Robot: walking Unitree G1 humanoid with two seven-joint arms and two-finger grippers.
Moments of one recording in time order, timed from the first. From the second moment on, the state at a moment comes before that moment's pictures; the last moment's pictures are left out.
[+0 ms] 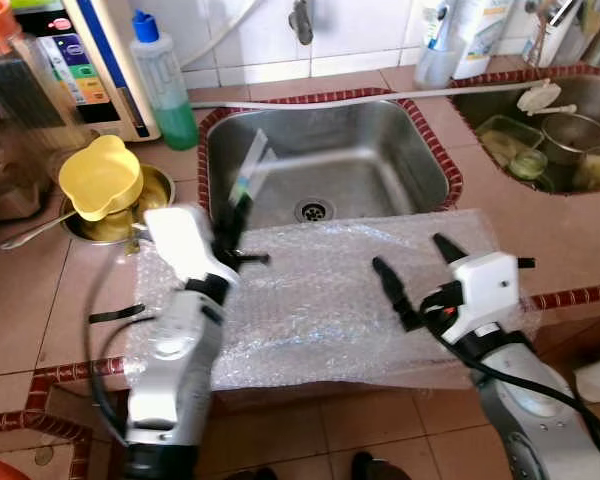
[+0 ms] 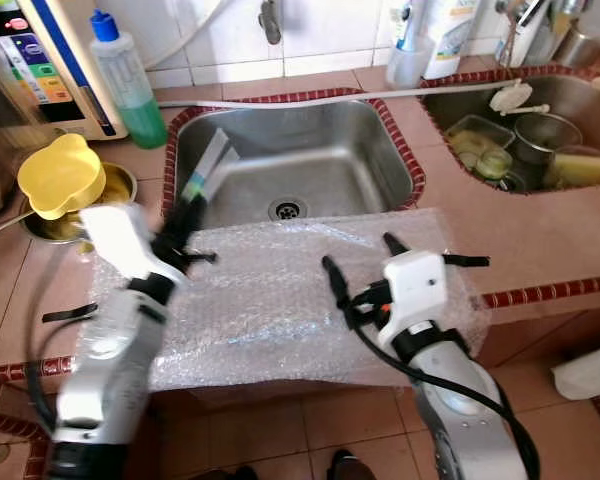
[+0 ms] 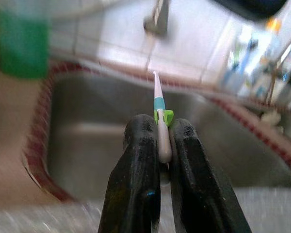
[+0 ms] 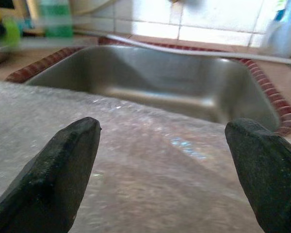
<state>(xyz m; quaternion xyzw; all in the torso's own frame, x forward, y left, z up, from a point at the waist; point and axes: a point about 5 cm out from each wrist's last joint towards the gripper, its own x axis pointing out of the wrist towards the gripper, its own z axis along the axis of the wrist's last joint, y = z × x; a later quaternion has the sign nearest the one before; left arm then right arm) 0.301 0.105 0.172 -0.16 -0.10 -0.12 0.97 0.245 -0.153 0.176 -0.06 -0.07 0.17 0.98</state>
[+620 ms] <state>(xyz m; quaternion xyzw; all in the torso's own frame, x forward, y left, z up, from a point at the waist) 0.317 0.086 0.176 -0.26 -0.09 -0.16 0.95 0.272 -0.144 0.215 0.13 -0.11 0.16 0.97</state>
